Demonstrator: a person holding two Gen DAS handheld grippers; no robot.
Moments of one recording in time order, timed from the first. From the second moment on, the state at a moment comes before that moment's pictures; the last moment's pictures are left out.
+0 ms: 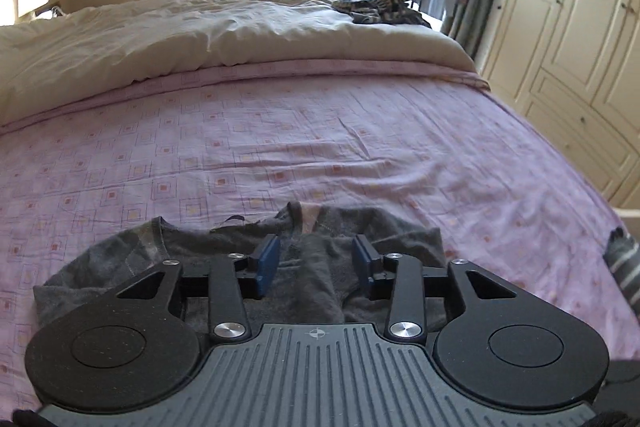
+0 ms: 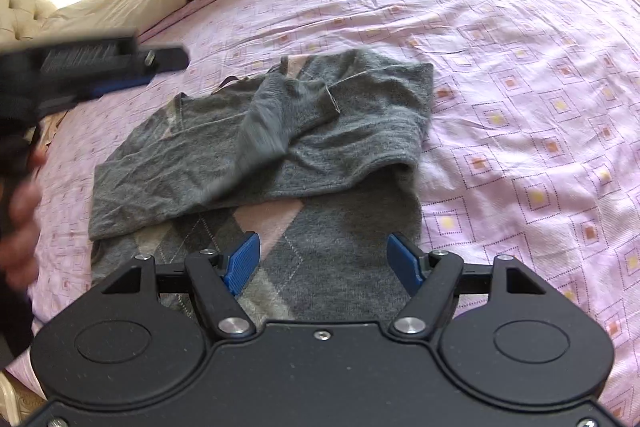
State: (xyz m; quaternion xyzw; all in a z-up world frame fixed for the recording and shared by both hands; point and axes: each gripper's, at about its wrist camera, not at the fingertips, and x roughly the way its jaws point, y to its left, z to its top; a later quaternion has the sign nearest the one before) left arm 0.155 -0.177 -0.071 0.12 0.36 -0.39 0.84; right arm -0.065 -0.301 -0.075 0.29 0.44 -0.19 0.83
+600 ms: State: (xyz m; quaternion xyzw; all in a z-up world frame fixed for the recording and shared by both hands) left arm 0.259 -0.066 -0.153 0.15 0.50 -0.19 0.83; right arm 0.053 -0.349 -0.095 0.24 0.45 -0.20 0.84
